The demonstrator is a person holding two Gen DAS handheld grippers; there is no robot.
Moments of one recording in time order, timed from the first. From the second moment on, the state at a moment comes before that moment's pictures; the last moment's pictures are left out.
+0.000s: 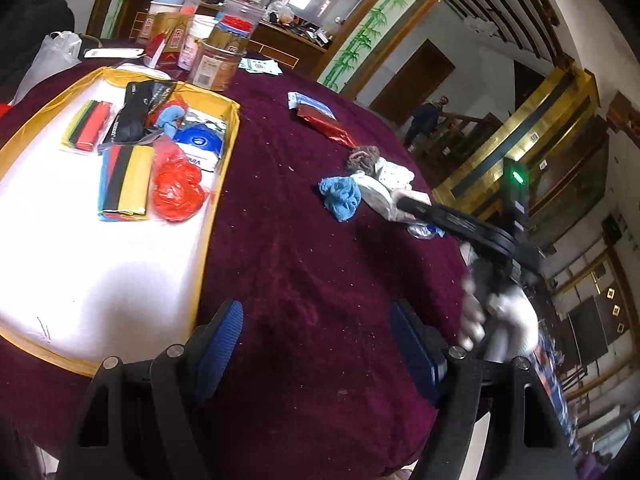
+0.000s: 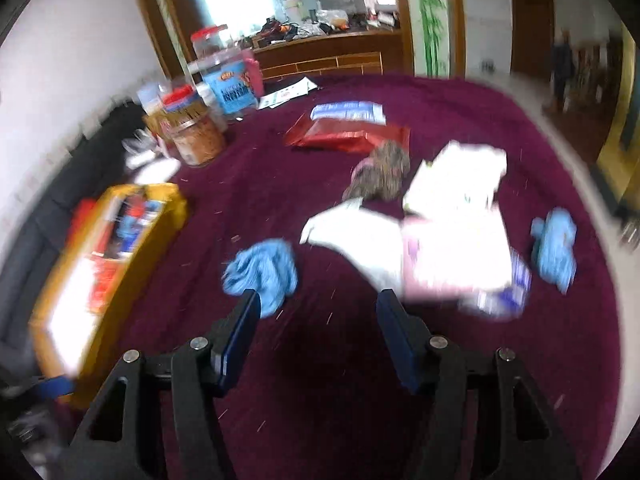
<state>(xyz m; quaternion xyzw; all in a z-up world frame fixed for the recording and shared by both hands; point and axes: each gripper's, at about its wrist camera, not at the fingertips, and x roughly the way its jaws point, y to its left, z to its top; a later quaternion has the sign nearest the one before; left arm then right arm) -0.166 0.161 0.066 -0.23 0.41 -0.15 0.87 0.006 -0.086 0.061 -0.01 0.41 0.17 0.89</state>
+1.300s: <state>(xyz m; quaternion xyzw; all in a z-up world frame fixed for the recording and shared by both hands) -0.010 0.062 0.048 -0.12 0.44 -0.07 0.89 0.018 -0.131 0.001 0.12 0.43 0.18 0.88</state>
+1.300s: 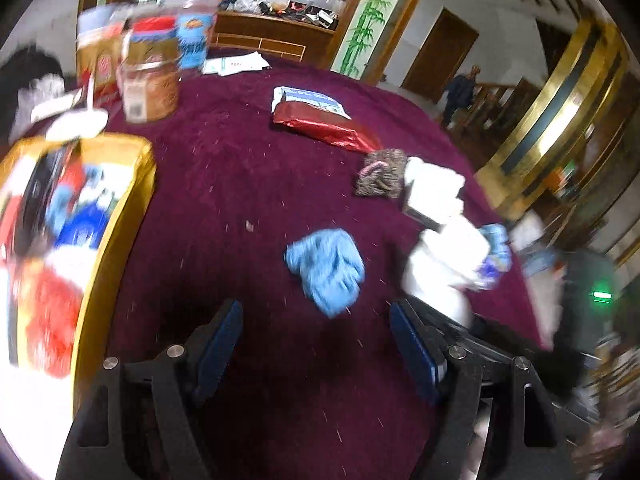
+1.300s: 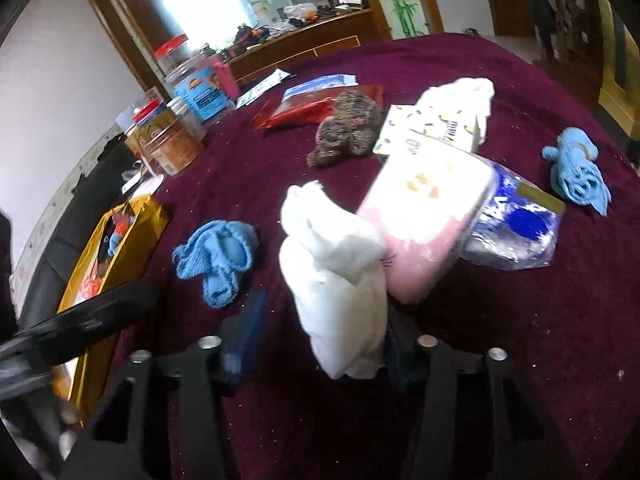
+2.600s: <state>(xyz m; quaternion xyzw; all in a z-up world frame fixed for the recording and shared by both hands) -0.123 0.299 0.074 -0.16 0.41 0.04 0.90 -0.004 -0.144 0.023 0.20 0.42 0.21 0.86</state>
